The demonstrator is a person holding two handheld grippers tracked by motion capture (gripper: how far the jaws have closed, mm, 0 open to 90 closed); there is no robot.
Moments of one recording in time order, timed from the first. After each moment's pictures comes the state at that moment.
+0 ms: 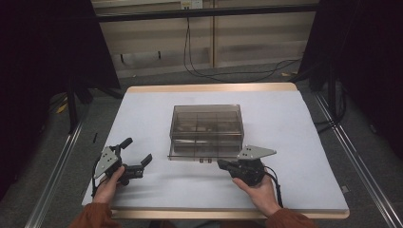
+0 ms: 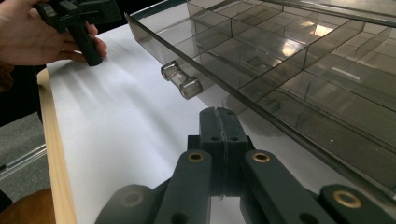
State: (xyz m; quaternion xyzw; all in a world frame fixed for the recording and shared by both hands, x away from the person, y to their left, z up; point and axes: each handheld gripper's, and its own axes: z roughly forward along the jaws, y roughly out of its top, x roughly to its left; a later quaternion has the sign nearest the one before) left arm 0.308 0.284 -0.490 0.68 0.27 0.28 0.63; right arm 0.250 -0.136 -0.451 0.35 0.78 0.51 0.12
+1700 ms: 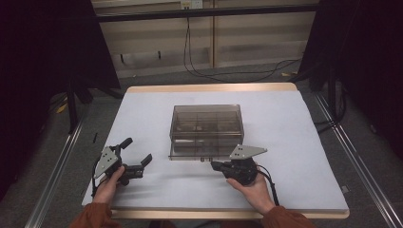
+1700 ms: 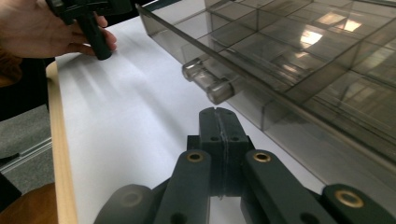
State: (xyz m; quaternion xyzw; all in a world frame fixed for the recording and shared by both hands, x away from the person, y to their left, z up) left arm 0.308 0.284 -0.490 0.68 0.27 0.28 0.63; right arm 0.258 -0.121 -0.457 0.33 0.79 0.51 0.10
